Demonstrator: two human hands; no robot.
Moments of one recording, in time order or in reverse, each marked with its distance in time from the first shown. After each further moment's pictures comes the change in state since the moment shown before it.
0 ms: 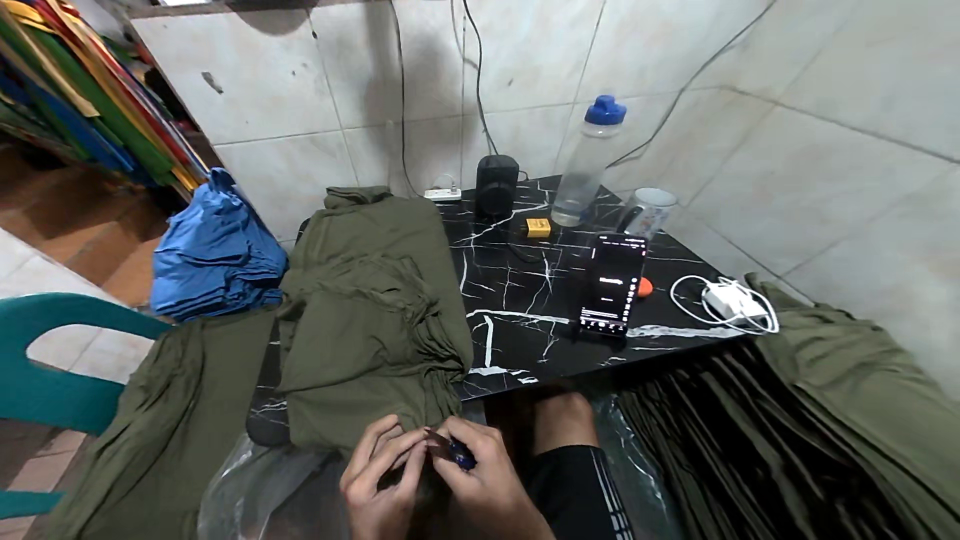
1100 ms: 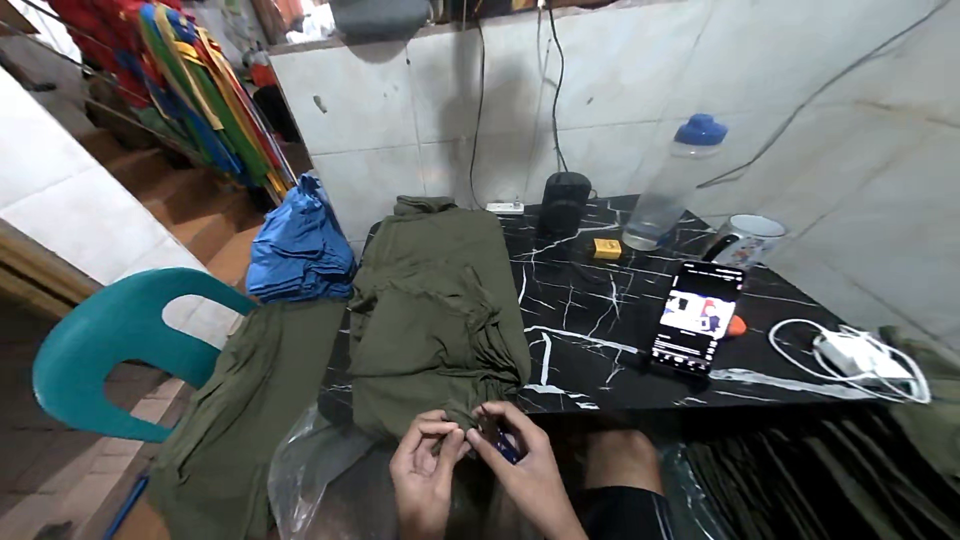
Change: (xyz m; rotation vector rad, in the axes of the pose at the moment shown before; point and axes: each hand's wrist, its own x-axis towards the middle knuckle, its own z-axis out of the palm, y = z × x) left_hand 0.007 0.009 0.004 -0.459 0.166 -0.226; right_hand 0.017 0.005 0.009 0.269 0.088 0.082
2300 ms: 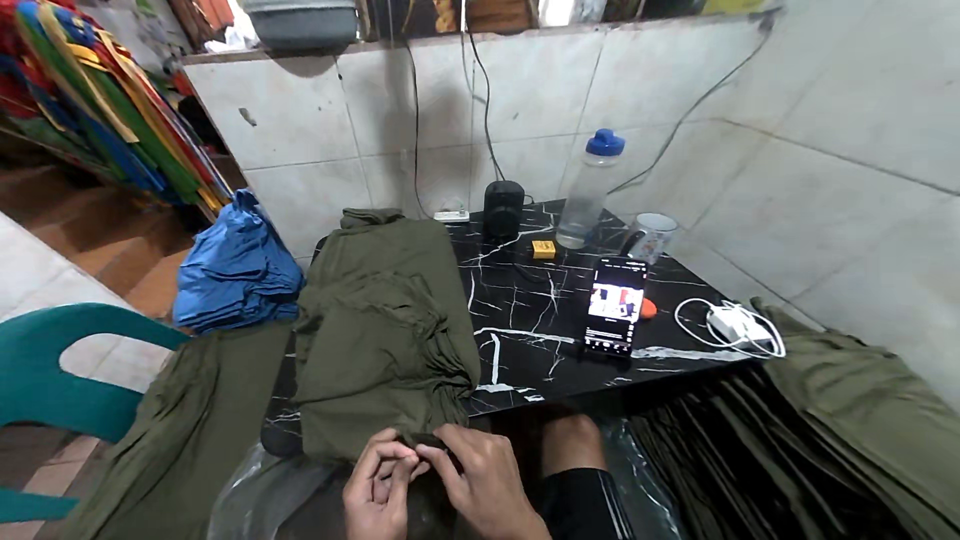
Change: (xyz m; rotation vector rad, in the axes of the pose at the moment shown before) left_hand -0.003 0.021 -0.007 0.198 -0.123 -0.075; right_hand -0.003 -0.004 -0.003 -0.735 0.010 -0.362
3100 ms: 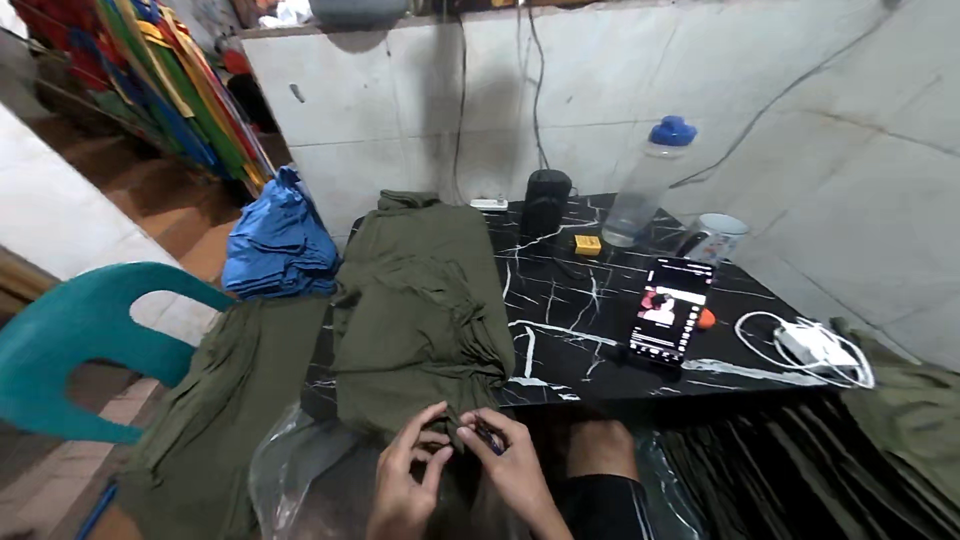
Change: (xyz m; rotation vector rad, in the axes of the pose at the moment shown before) left_hand 0.003 -0.018 -0.024 0.251 -0.254 -0.011; right_hand -0.011 0.013 0.017 0.774 -0.077 0.420
